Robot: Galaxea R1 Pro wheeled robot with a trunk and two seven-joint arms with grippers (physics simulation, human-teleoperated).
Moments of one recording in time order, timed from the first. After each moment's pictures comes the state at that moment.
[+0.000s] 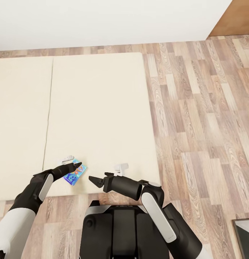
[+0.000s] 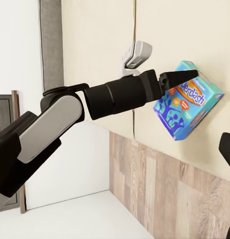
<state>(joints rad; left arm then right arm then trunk) -0.74 0.20 0.12 -0.85 0.26 0.47 -0.31 -0.49 0.09 0.53 -1.55 -0.74 0.67 0.16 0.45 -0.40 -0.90</state>
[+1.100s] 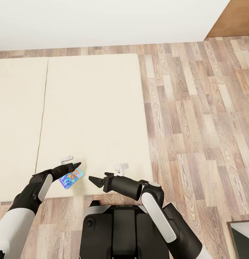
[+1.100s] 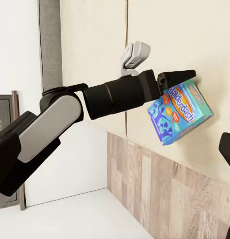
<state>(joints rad) -0.74 0.20 0.13 -0.85 0.26 0.47 -0.31 -0.49 0.09 0.53 -1.55 -0.74 0.67 0.16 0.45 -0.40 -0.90</state>
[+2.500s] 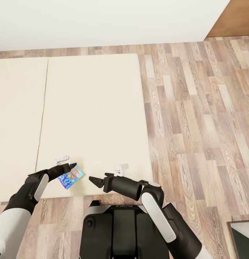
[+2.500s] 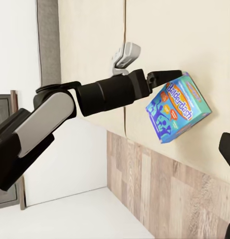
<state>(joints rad) -0.74 0.23 0.14 -0.85 0.26 0.49 -0.27 -0.49 0.09 0.53 -1.54 -0.74 0.67 0.16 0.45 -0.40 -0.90</state>
